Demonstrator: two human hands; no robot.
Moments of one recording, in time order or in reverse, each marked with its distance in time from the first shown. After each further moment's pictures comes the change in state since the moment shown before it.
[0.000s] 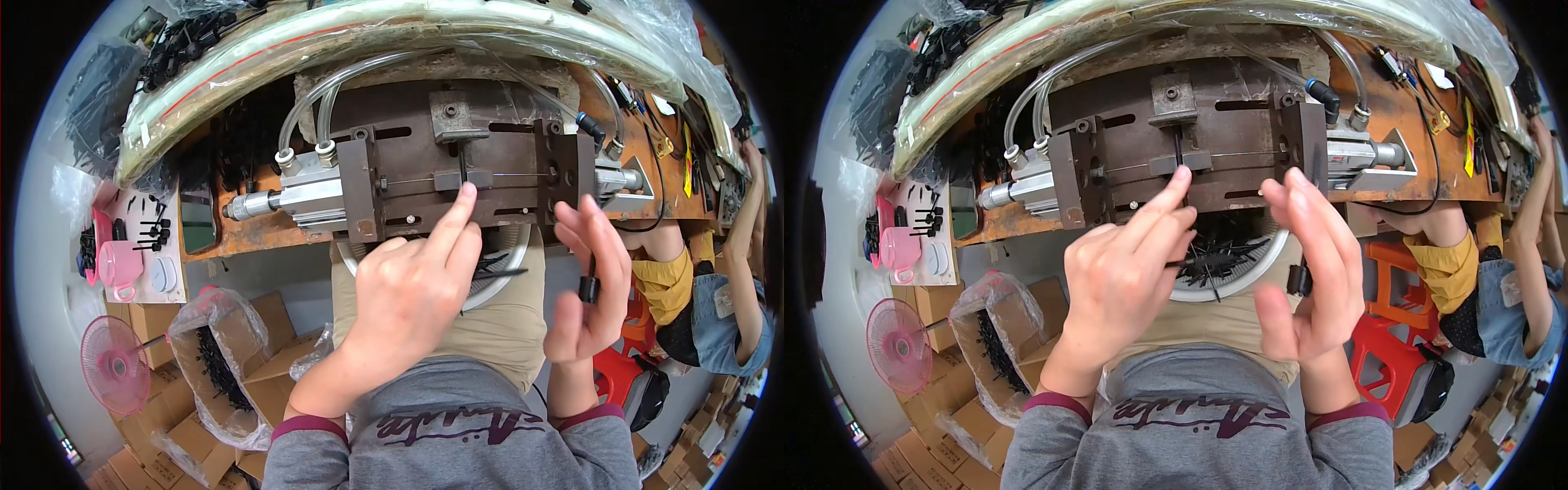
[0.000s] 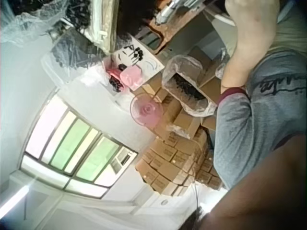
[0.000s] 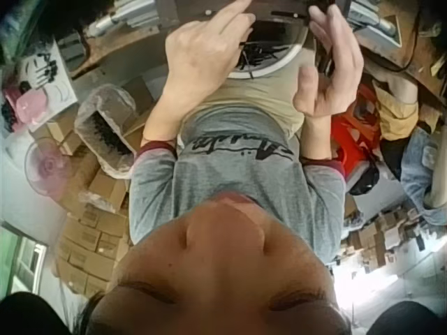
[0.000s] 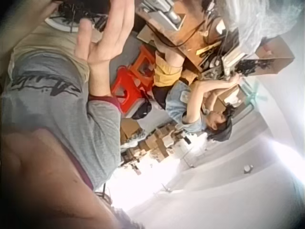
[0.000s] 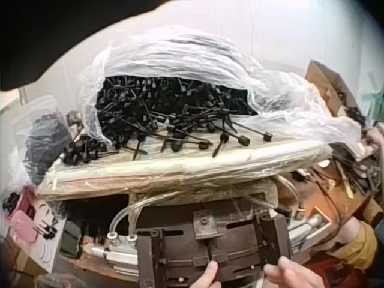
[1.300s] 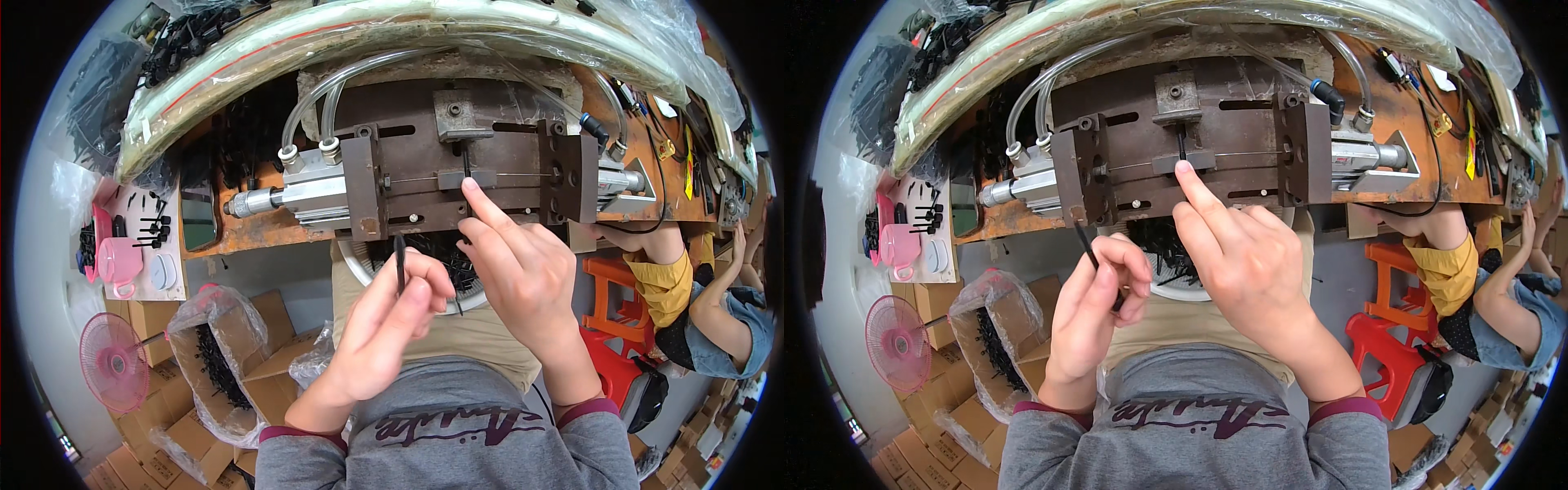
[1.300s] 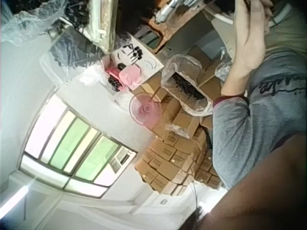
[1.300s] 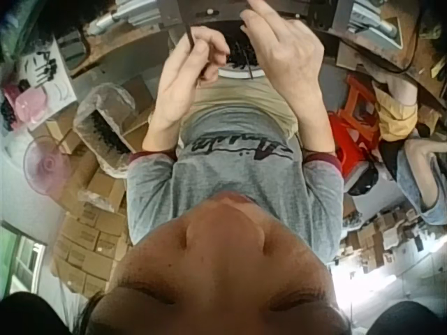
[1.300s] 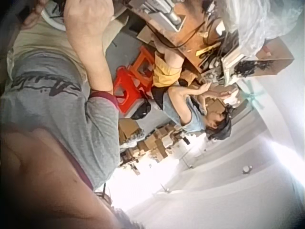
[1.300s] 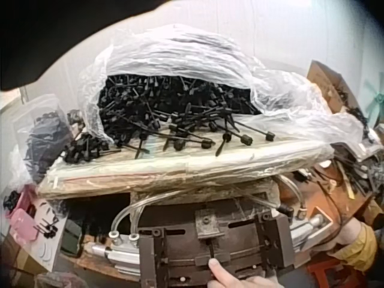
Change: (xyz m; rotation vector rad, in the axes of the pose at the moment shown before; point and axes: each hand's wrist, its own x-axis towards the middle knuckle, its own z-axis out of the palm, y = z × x) left_hand -0.040 -0.003 -0.025 -1.483 -0.189 -0.658; right_hand 0.022 -0.001 0.035 -0.503 -0.432 -0.163
